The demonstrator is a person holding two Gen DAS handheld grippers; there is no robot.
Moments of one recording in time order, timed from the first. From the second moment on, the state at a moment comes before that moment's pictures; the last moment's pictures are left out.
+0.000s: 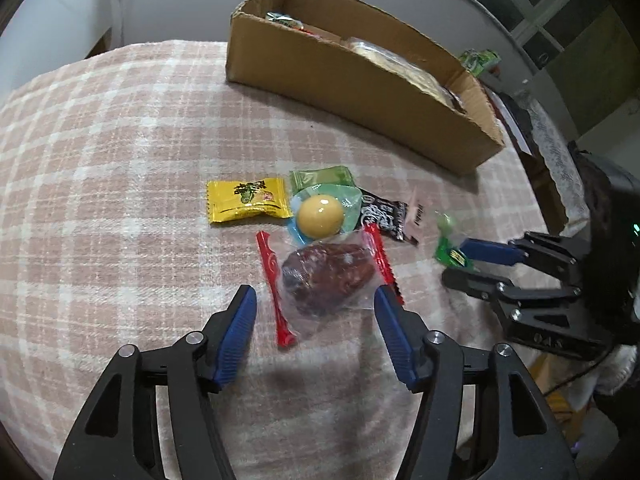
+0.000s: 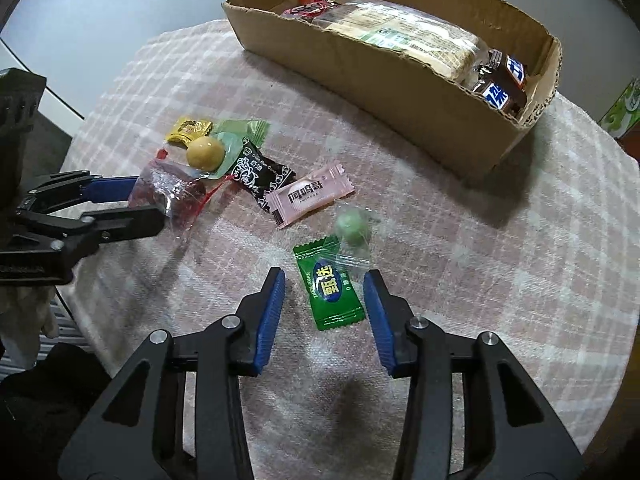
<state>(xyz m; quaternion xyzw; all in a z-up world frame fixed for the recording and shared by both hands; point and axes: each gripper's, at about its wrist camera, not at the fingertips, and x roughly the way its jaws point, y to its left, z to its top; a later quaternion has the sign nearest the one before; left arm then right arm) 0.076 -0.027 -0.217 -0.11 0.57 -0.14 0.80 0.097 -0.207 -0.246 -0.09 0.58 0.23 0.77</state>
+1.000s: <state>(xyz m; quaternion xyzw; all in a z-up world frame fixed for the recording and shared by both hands) 0.087 -0.051 -0.208 -0.03 0.58 -0.26 0.78 0.094 -0.227 -0.242 -0.04 0.61 0.26 0.75</state>
